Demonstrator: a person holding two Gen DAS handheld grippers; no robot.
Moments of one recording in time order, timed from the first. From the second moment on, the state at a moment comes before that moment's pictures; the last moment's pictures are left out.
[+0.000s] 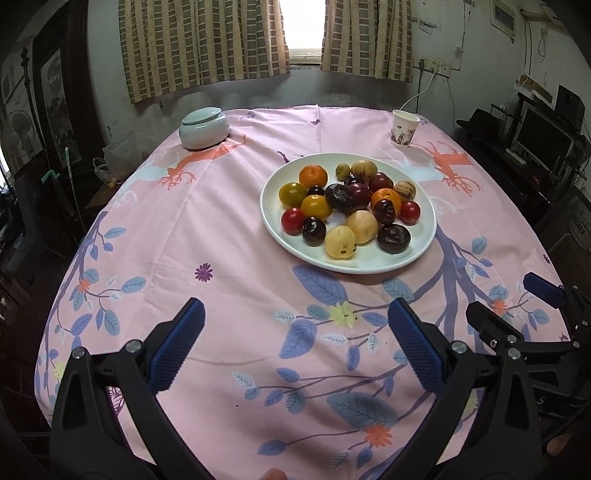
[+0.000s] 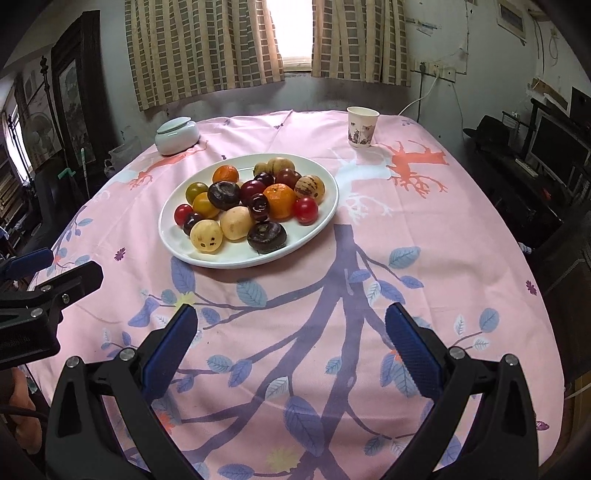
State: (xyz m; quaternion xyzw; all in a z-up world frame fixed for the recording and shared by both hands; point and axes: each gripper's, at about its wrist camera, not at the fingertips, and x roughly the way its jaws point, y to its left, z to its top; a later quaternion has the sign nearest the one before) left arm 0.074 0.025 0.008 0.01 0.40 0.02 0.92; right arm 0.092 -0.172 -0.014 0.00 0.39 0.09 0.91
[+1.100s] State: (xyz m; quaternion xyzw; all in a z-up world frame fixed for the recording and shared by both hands) left arm 0.071 0.026 0.012 0.01 0.39 0.02 0.92; right arm 0.088 -0.170 -0.009 0.00 0.39 0.09 0.91
